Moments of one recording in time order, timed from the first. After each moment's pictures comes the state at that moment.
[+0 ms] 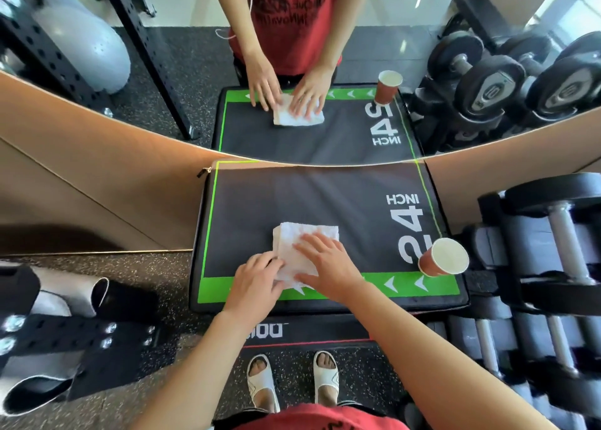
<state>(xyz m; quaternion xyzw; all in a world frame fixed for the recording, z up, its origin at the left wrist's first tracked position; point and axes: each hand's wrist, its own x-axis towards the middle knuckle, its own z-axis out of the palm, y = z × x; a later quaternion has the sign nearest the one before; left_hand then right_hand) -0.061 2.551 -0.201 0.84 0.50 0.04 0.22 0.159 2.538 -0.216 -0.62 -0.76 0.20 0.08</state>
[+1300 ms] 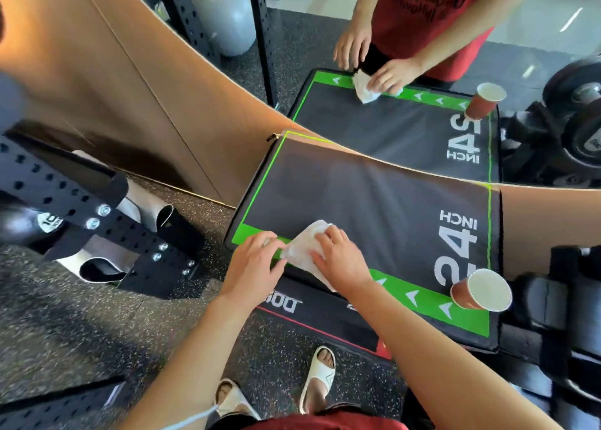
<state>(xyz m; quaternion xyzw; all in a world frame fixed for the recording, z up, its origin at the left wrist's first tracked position) -0.078 2.474 -0.162 0.73 0.65 0.15 0.15 0.134 2.526 -0.203 -0.55 -0.81 0.19 0.07</state>
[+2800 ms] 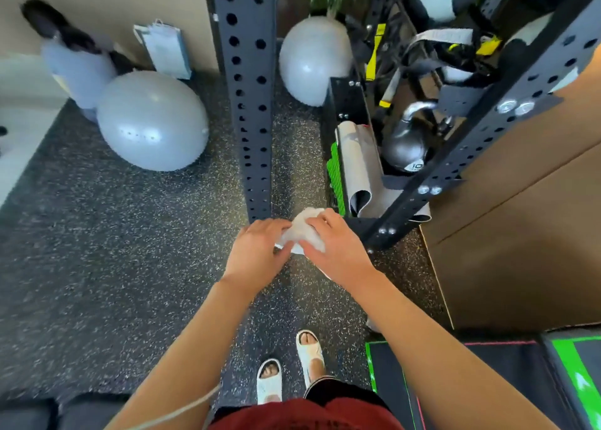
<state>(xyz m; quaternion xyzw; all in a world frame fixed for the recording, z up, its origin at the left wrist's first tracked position) -0.434 1.962 -0.122 0.25 0.92 0.30 0.01 -0.392 2.163 -0.127 0.04 -0.97 0.22 0.06</state>
